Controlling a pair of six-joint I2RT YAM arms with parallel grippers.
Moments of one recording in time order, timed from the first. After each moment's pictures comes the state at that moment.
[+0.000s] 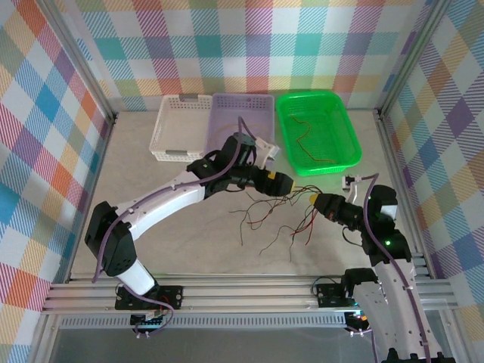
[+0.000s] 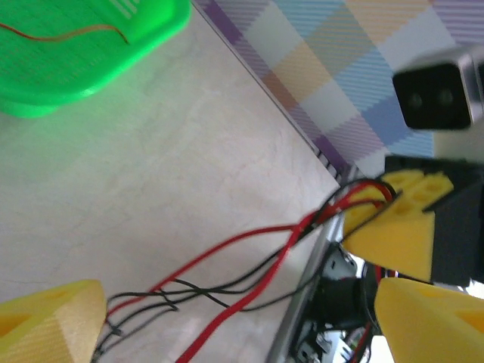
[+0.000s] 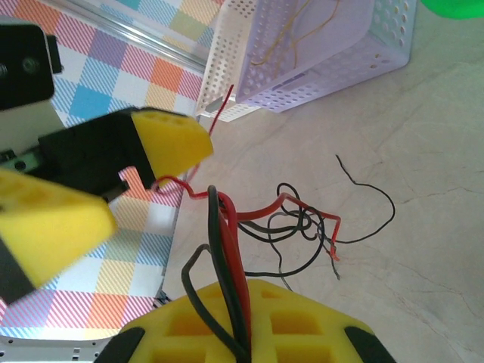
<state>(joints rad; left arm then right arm) -0.83 1.62 1.39 -0.37 0.49 -0.41 0.05 0.58 0.58 -0.45 -0.78 0.73</state>
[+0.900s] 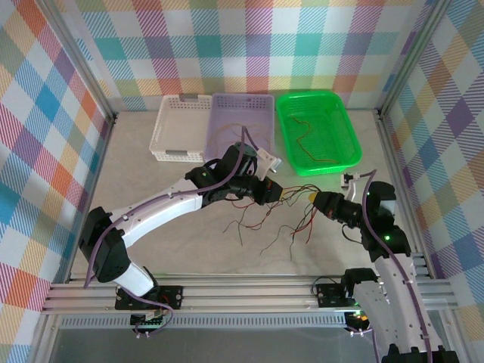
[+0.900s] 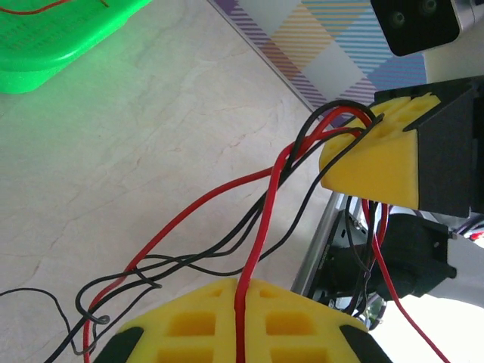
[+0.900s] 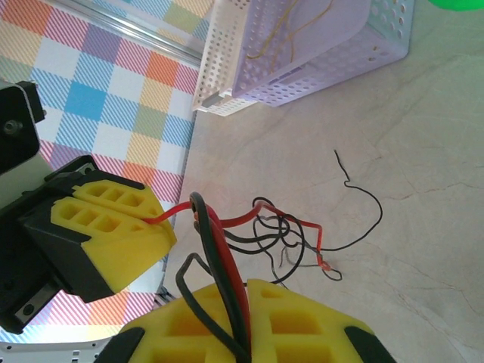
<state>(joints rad) -0.87 1.56 1.32 -0.39 0.43 -0.36 0.05 0.63 0.60 -0.46 -0.79 0.72</state>
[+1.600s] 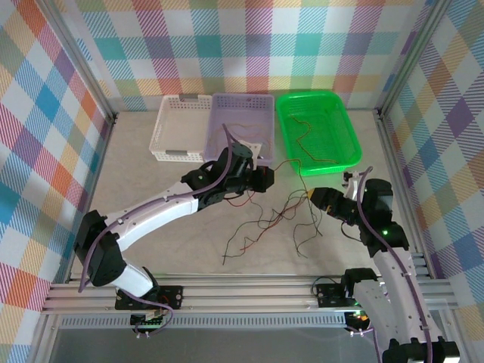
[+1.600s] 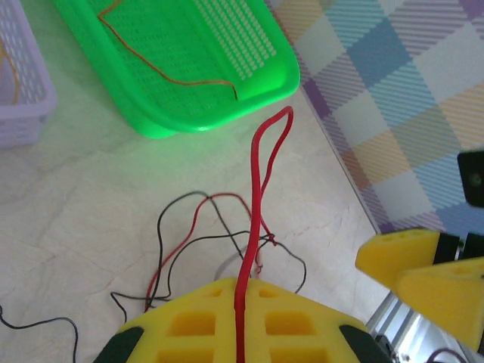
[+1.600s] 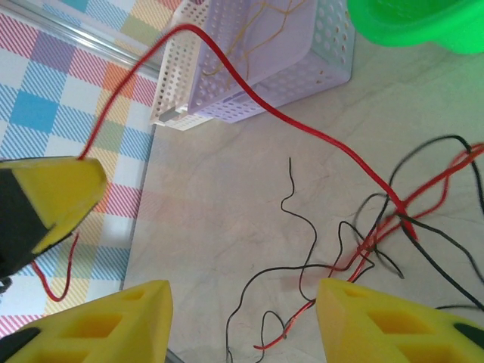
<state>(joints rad) -0.86 1.52 1.31 -0.31 0.09 -0.64 0.05 0.67 0.60 -0.46 -0.68 0.63</state>
